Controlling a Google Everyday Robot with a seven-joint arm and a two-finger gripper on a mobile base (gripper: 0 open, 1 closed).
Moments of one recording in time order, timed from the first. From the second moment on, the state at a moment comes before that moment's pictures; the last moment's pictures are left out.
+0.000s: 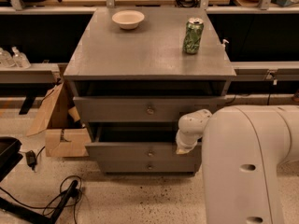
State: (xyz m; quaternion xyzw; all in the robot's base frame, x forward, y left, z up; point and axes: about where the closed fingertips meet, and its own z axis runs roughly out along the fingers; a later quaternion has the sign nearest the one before) arm 0.655 -0.162 0.406 -0.73 0.68 -0.04 0.10
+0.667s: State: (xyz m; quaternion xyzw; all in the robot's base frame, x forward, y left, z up) arm 0.652 -0.162 0.402 -0.73 0.68 -0.03 0.10
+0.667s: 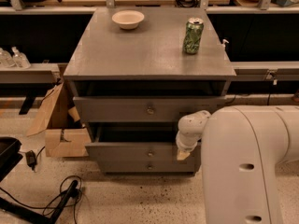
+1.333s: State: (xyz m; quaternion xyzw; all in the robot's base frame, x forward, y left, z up) arm 0.651 -0.161 0.400 -0.73 0.68 -0.03 0.10
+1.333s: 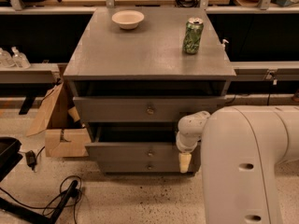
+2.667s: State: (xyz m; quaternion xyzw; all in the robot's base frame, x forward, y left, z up) arm 0.587 -0.155 0.421 -0.69 0.72 -0.03 0.00
